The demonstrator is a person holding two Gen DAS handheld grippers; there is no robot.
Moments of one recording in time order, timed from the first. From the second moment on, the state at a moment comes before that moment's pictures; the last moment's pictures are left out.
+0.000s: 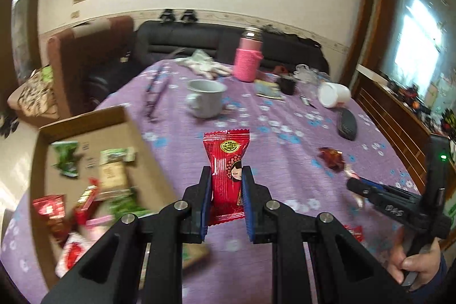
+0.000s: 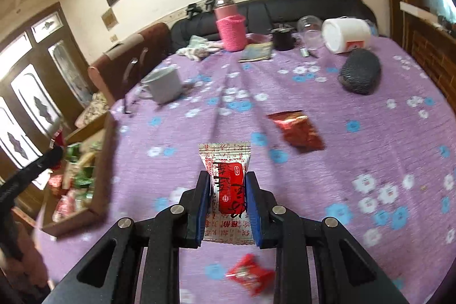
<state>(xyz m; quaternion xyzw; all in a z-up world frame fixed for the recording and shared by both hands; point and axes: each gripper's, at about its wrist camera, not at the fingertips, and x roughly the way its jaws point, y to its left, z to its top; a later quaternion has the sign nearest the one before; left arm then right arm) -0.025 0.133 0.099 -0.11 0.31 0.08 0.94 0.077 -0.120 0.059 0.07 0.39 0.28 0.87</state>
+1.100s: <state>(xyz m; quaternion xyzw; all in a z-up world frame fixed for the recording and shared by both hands) -0.092 0.280 0.043 -0.20 0.30 0.21 0.91 0.010 0.134 0.045 -0.01 0.43 0.43 0.79</state>
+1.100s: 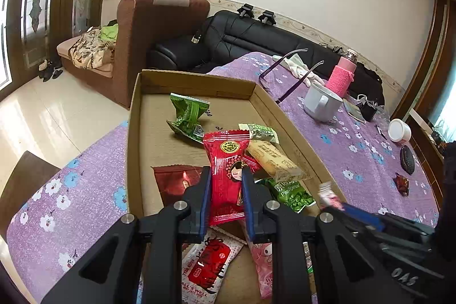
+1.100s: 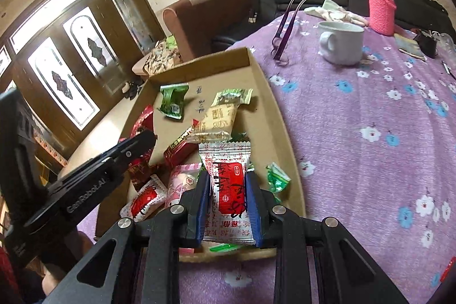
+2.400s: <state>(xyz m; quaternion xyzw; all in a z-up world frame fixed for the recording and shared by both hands) -0.091 0.266 0.048 -0.15 0.28 0.23 0.92 -0.004 0.131 0.043 -0.04 0.39 0.43 0.81</state>
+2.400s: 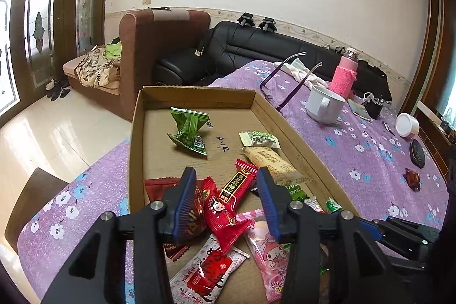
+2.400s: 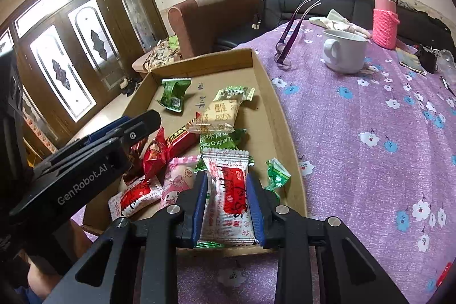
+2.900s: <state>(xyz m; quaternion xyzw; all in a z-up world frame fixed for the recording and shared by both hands) -0.092 0.263 0.051 -0.14 0.27 0.25 0.92 0.009 0.063 0.068 0.06 0.41 0.44 0.80</state>
